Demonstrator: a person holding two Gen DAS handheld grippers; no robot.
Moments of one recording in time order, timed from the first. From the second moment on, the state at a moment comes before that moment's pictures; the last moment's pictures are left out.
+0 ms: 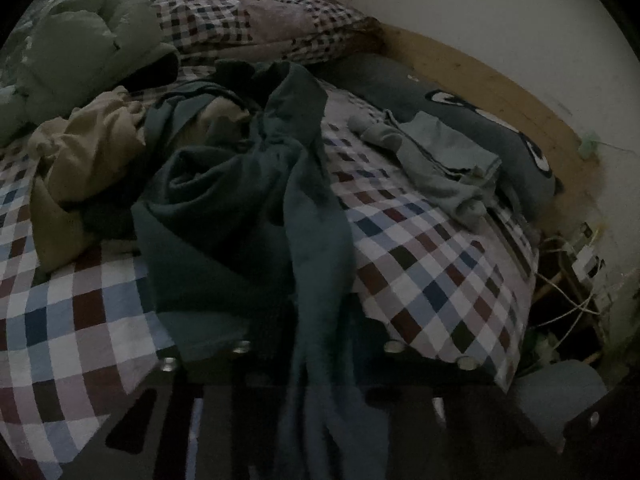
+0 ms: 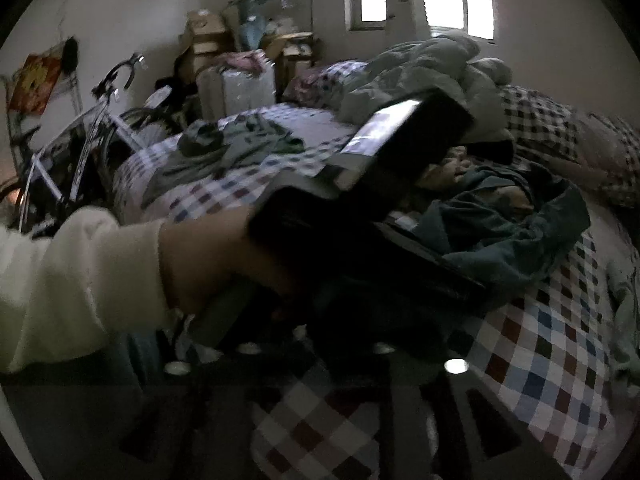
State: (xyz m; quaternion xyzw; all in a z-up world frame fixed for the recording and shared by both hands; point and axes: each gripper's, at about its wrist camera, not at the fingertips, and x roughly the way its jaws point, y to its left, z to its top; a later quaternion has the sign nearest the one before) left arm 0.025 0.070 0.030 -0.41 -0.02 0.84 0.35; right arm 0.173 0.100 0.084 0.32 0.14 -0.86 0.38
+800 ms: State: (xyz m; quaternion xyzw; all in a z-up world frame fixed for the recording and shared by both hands) left arm 0.062 -0.051 0.101 -0.24 -0.13 0.92 0.27; right arm 0.081 0.224 0.124 0.30 -0.09 -0.92 0.23
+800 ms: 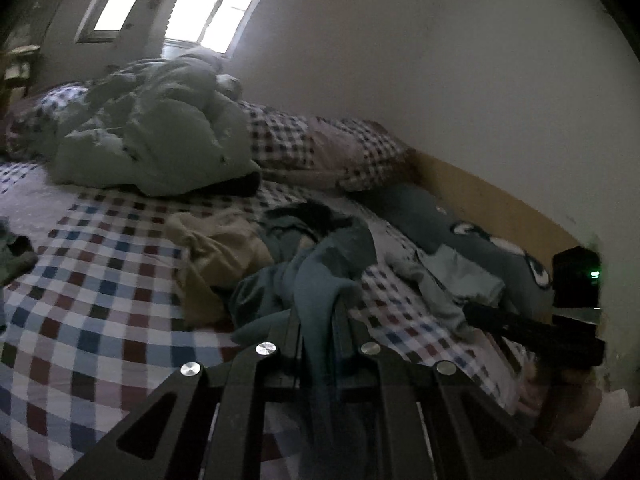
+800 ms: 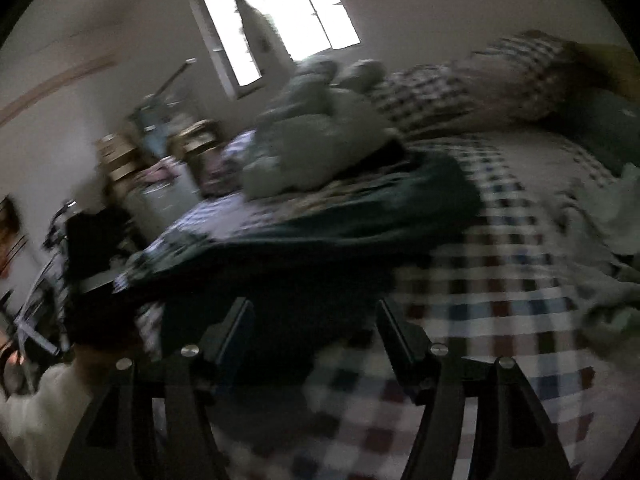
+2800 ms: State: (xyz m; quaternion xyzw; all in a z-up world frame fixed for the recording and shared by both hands) left arm 0.056 -0.116 0.100 -0.23 -0.20 0.94 0.17; right arm -0.053 0.244 0.100 0.34 -0.11 -0.92 0.19
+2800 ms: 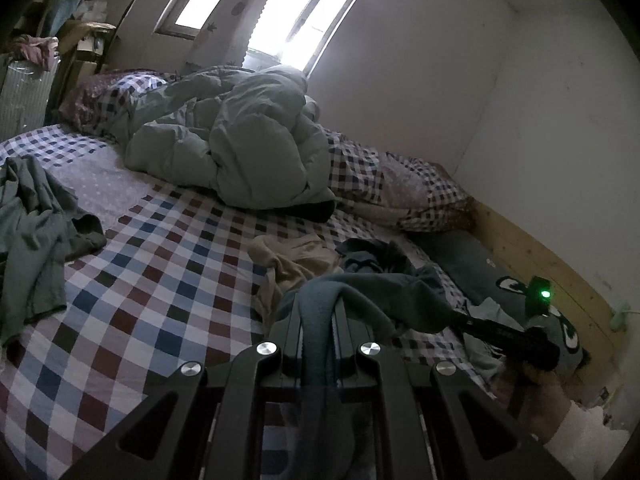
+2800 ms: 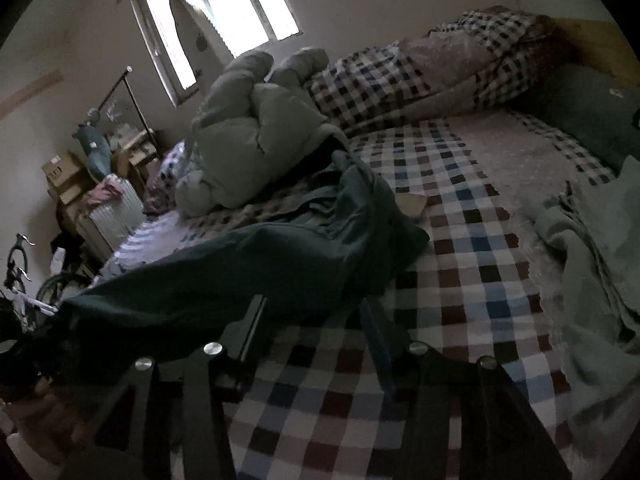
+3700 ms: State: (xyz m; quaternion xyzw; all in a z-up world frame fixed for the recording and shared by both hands) left arm 0.092 -0.155 0.140 -0.17 -0.20 0.96 0.11; right arm 0.001 0.221 0.215 0.22 -0.10 -0.94 0.24
